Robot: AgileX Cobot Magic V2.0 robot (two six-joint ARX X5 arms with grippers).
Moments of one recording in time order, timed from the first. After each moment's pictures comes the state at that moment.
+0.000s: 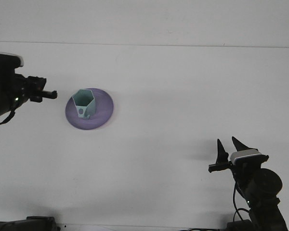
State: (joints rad) left arm -0.02 1.37 2.12 -1.15 0.18 0.08; right arm 0.14 0.44 0.50 -0.25 -0.08 0.04
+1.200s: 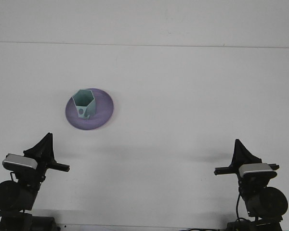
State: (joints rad) left arm -0.02 0.29 0.47 0.00 0.13 0.09; right arm 0.14 0.25 0.39 -0.12 0.03 0.04
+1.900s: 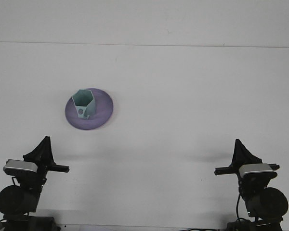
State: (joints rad) left arm 0.00 0.19 0.32 0.06 0.06 0.05; right arm 0.14 0.25 0.39 -0.12 0.03 0.04
